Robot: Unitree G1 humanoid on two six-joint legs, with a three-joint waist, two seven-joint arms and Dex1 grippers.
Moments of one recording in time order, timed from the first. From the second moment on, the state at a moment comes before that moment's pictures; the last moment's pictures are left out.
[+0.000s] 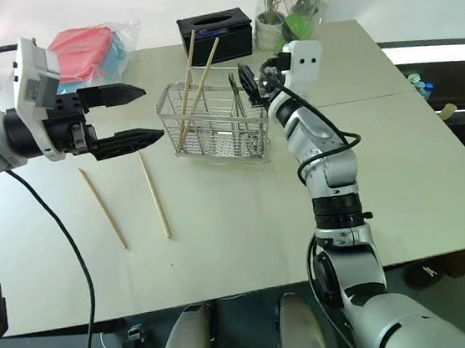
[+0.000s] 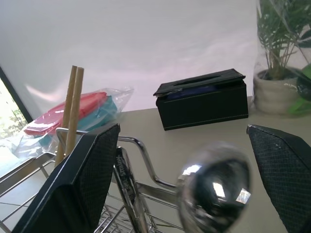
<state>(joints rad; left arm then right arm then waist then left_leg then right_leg) -0.75 0.89 0.10 -0.24 -0.73 0.82 -0.97 -0.77 -0.13 -0.19 0.07 0.44 0.51 0.15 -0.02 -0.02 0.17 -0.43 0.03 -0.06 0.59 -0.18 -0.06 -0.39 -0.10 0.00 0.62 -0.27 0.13</state>
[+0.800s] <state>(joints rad) -0.73 0.53 0.50 -0.10 -0.40 1.60 0.06 -0.60 -0.82 -0.36 -0.44 1.17 1.02 0.69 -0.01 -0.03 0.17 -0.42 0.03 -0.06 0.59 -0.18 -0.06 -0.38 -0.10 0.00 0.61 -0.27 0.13</state>
